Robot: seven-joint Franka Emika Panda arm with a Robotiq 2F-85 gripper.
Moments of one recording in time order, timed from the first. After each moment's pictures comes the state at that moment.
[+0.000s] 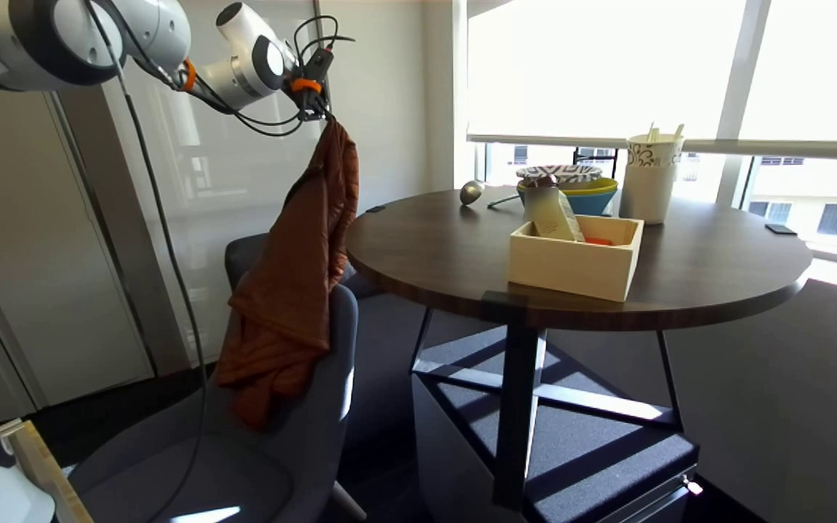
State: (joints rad) arm 0.32 0.59 -0.01 -1.20 -0.33 2.74 -1.01
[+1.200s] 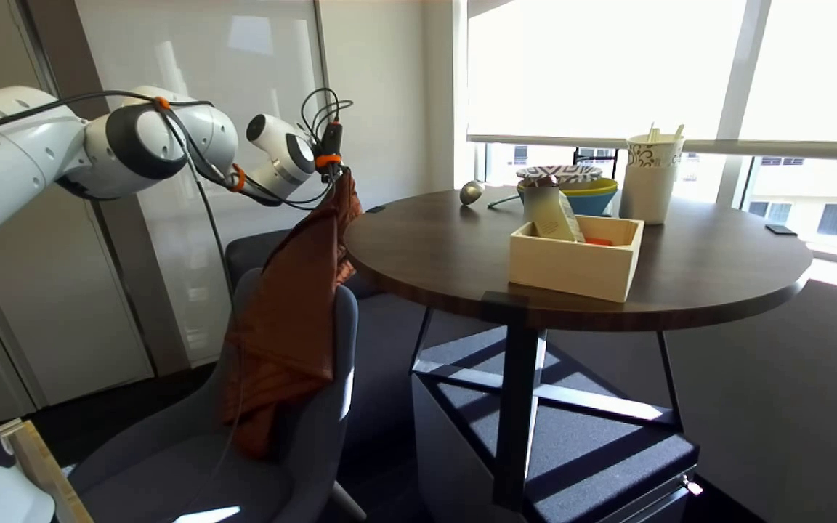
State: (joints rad) arm 0.45 1.09 -0.32 -0.86 -0.39 3.08 -0.90
